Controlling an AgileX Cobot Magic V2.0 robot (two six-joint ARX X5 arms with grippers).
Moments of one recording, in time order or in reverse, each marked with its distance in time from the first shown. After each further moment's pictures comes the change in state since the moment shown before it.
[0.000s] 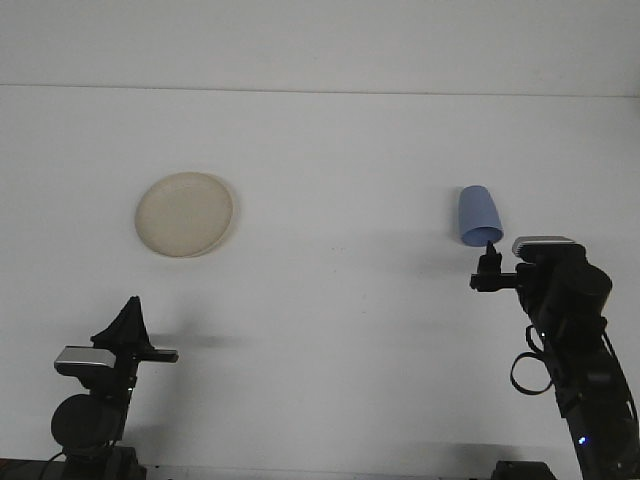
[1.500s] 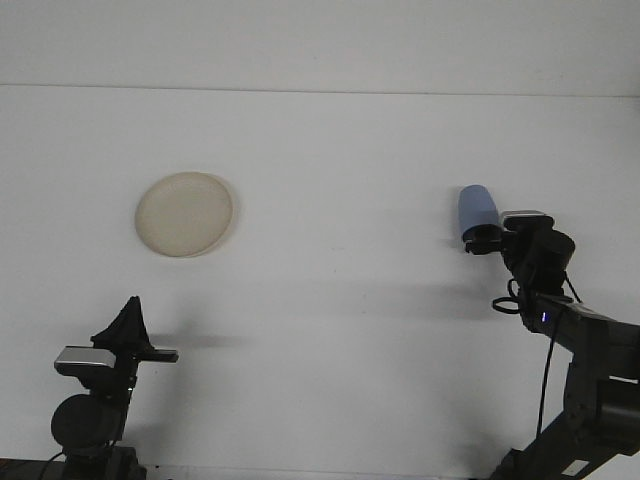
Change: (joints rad) left arm 0.000 0.000 0.000 0.000 0.000 0.000; right arm -0.163 0.811 -0.008 0.879 -0.234 -0.043
